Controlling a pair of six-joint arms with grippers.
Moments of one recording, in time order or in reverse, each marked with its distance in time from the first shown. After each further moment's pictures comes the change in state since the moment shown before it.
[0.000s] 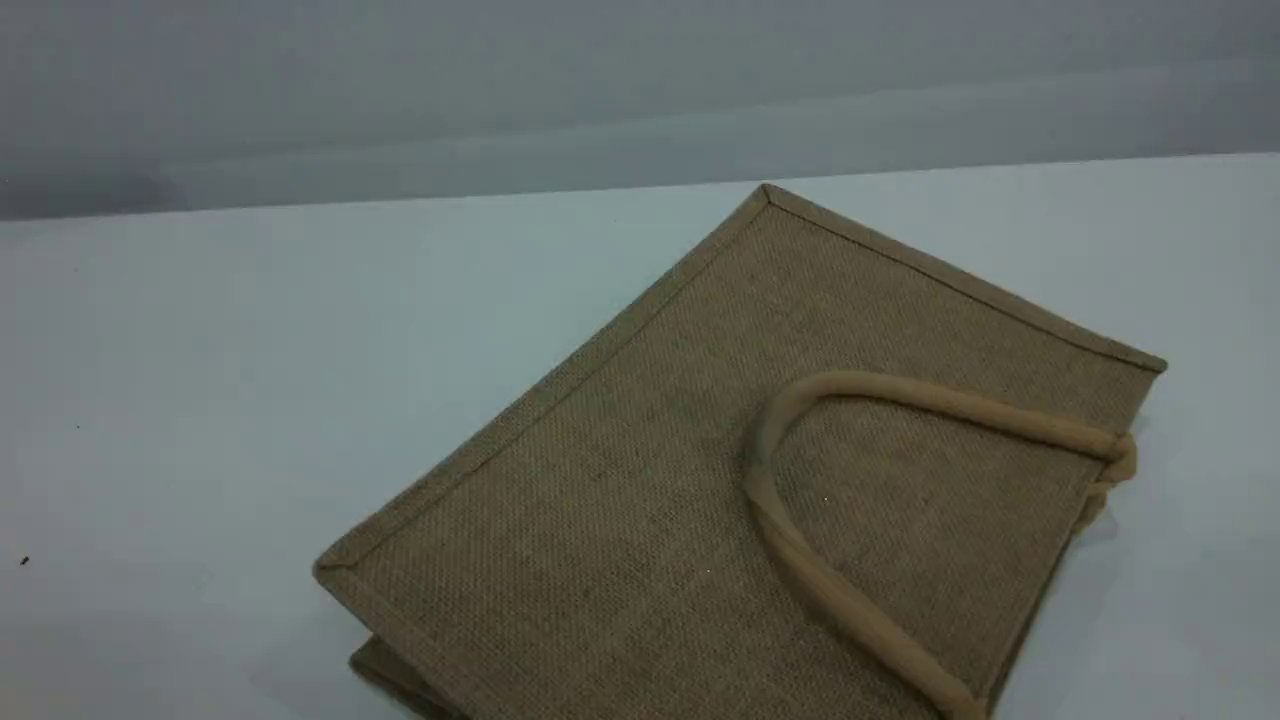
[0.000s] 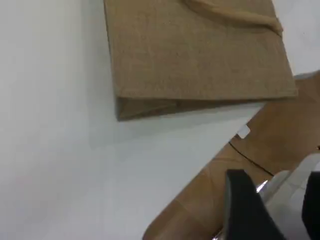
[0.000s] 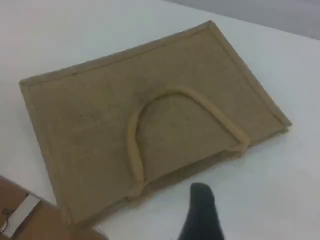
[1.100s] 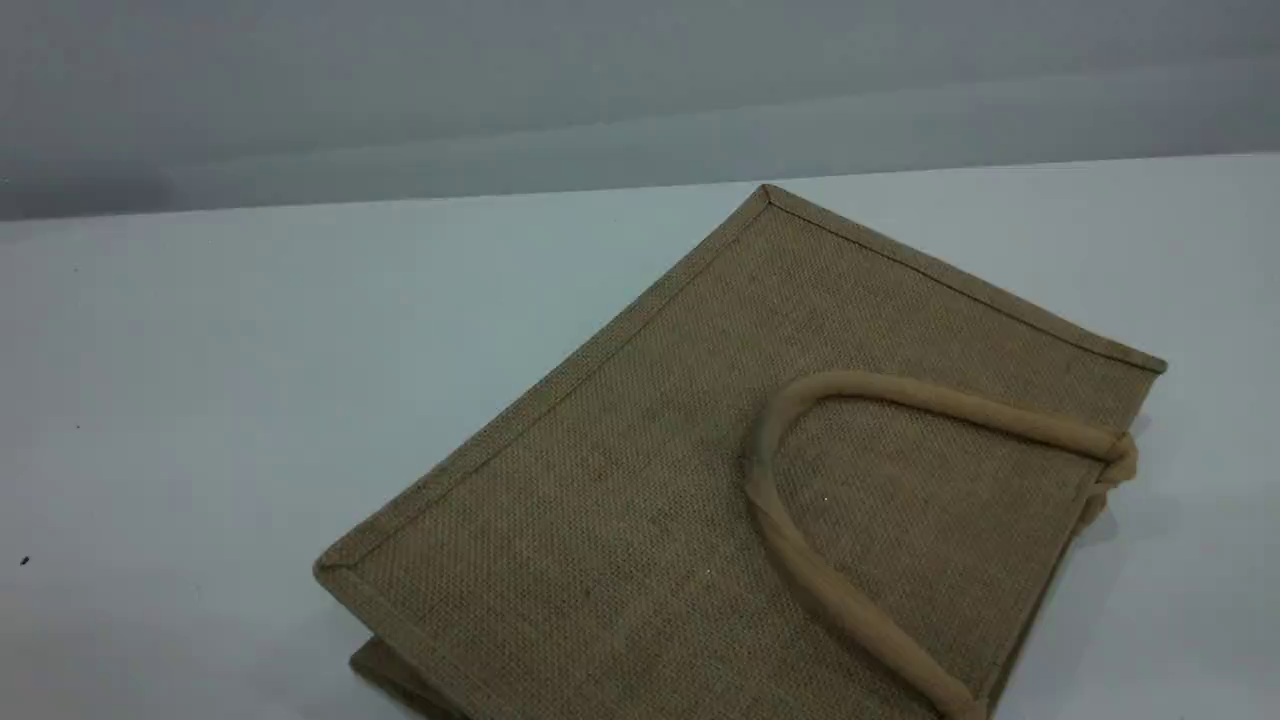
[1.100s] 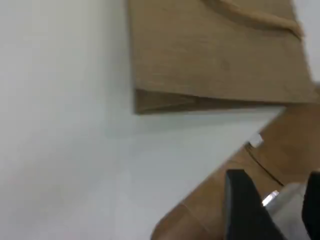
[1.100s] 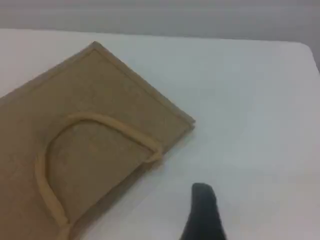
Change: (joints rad) left arm 0.121 -0.031 0.009 -0.005 0.011 0.004; right arm -0.380 -0.035 0.000 0.000 -0.001 0.000
